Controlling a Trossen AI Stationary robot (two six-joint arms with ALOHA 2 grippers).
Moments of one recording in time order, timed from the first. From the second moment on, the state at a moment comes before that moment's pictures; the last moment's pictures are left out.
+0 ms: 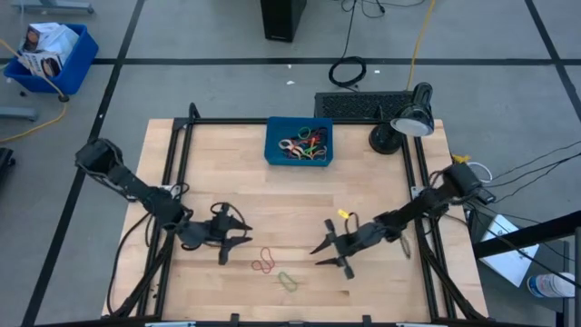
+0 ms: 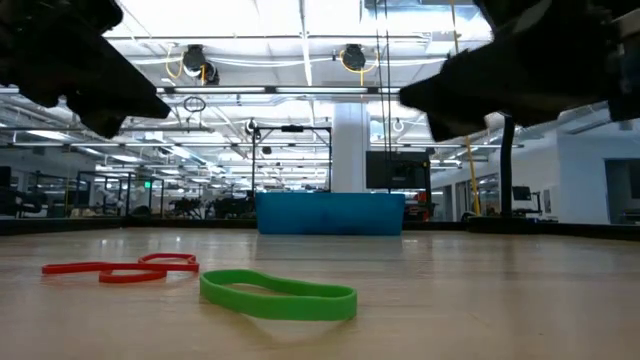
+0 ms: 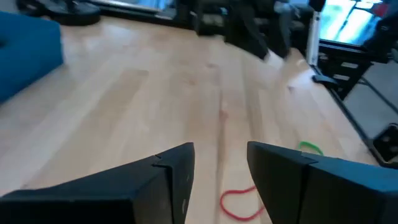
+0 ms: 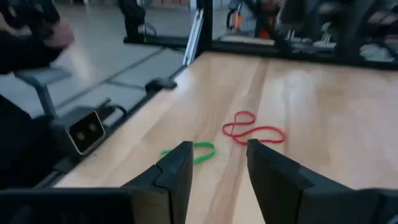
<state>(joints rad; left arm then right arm) -0.64 1.24 0.32 0.53 -0.60 -0.43 0.47 1.76 0.51 1.04 0.10 0.05</state>
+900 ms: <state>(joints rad) -0.67 1.24 0.32 0.50 -0.77 -0.47 0.46 2.16 1.07 0.49 -0.04 0.03</state>
